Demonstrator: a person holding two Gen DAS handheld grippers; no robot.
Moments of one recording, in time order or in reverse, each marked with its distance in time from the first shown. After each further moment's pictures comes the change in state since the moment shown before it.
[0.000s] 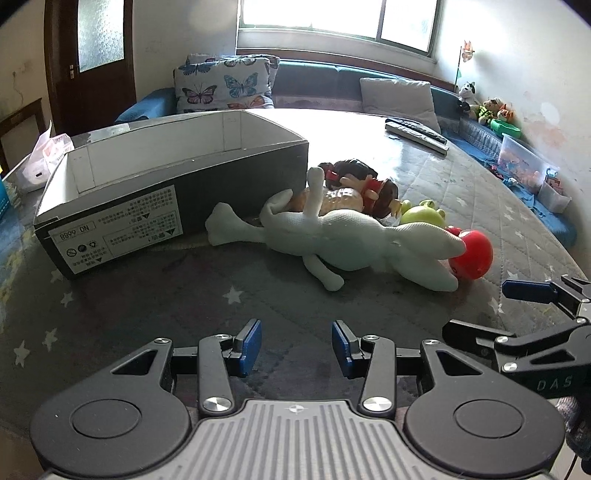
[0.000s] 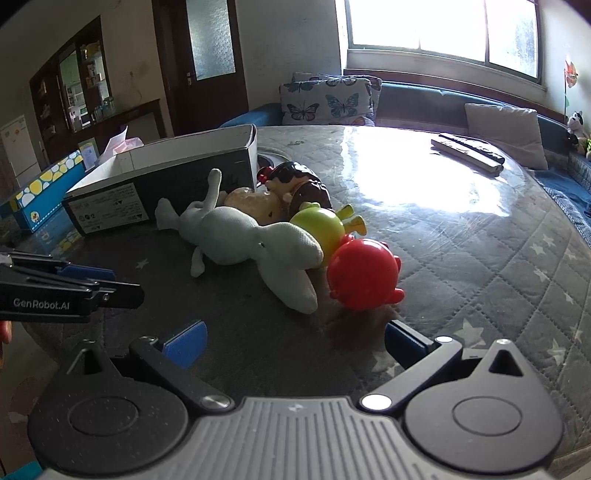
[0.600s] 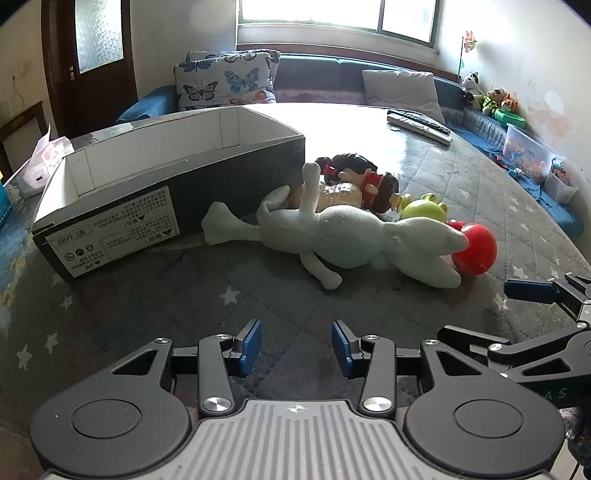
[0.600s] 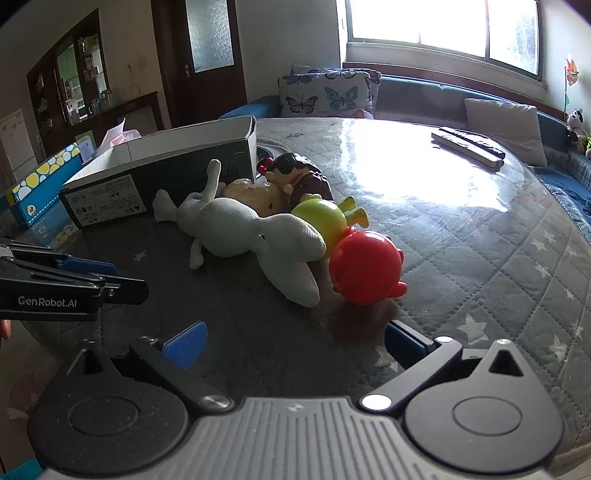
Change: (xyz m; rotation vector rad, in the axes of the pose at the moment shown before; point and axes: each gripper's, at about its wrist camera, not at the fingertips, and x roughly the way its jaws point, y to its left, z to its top) left arm 0.004 -0.003 0.005 0.015 0.011 0.009; right arm 0.007 0.002 0.000 -0.002 0.029 -0.006
